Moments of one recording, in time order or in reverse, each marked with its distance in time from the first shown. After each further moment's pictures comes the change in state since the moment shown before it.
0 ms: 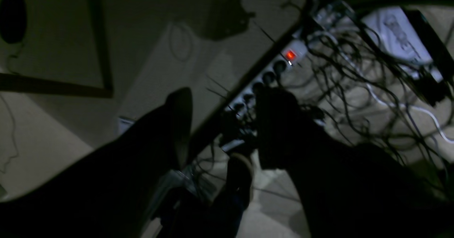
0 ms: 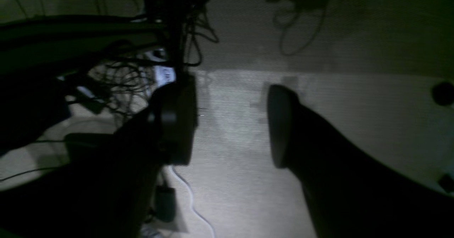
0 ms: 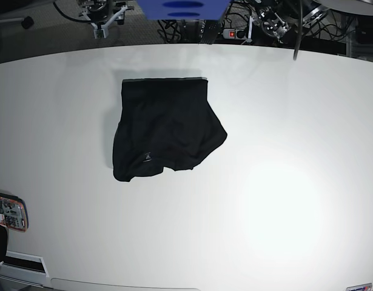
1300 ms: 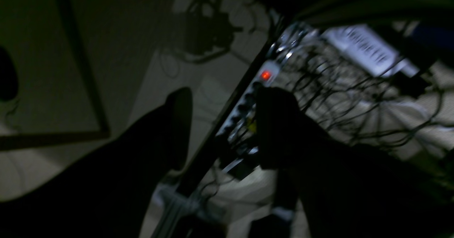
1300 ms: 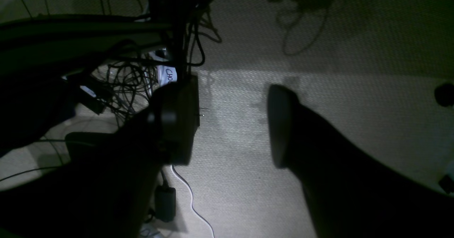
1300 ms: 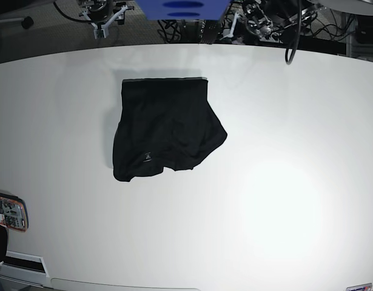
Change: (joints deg) left arm -0.7 3.4 7.0 0.0 2.8 0.1 0.2; right arm 0.0 0.2 -0.2 0.0 0.0 0.0 0.0
